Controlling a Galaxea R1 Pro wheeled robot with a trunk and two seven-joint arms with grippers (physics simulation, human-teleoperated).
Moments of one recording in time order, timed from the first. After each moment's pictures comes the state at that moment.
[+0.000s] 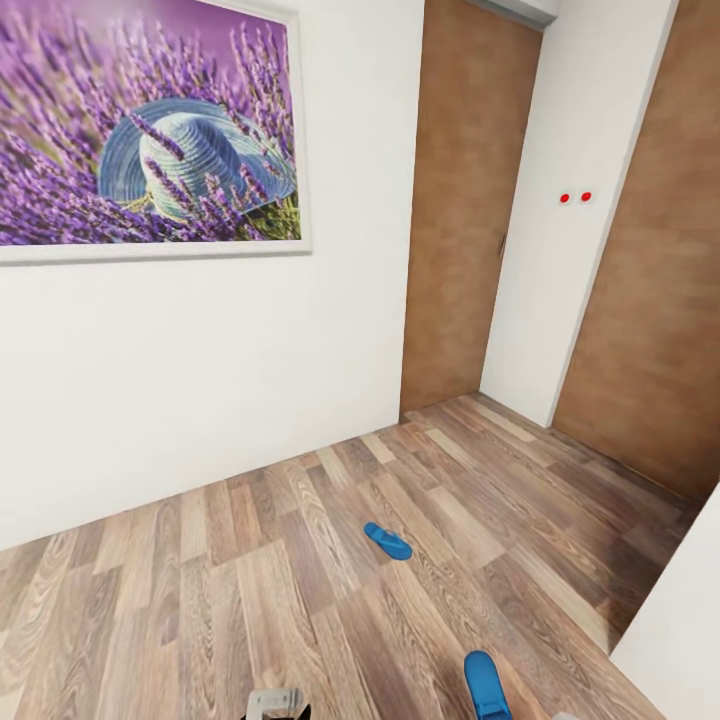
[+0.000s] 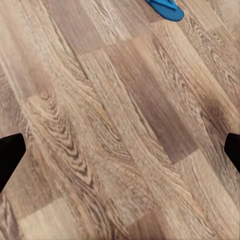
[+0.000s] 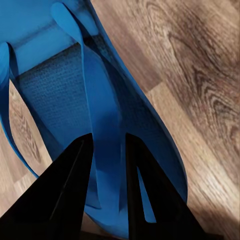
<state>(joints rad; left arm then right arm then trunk) -0.21 -0.09 -0.14 -0.47 0.19 -0.15 -0.05 -0.46 -0.22 0.44 0.07 -0.72 -0.01 0.68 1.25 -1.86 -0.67</state>
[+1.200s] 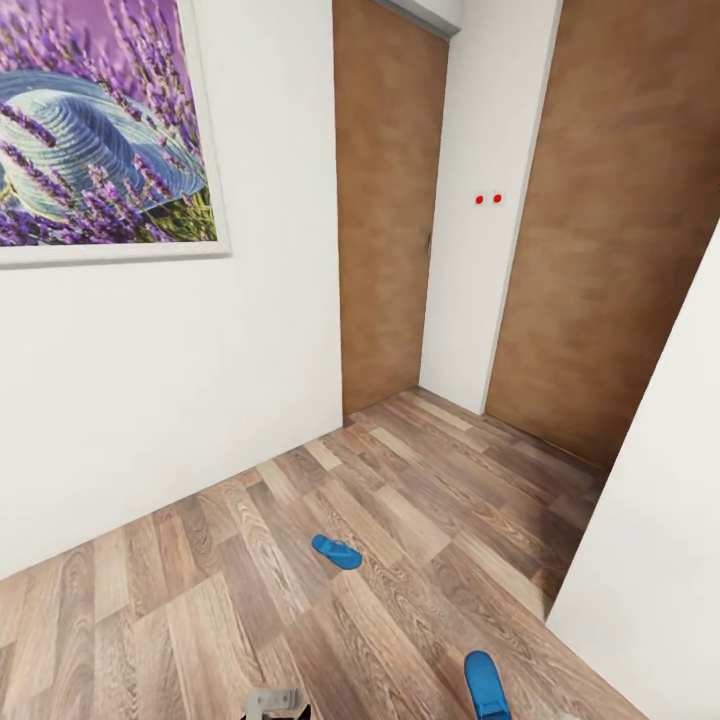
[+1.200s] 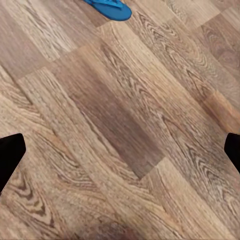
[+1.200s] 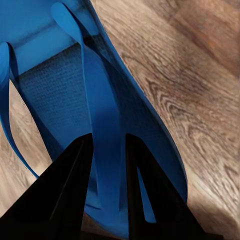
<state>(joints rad) -0.21 -0.09 -0.14 -0.47 0.19 -0.15 -0.05 -0.46 -0.22 0.44 0.07 -0.72 -0.01 0.68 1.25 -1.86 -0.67</state>
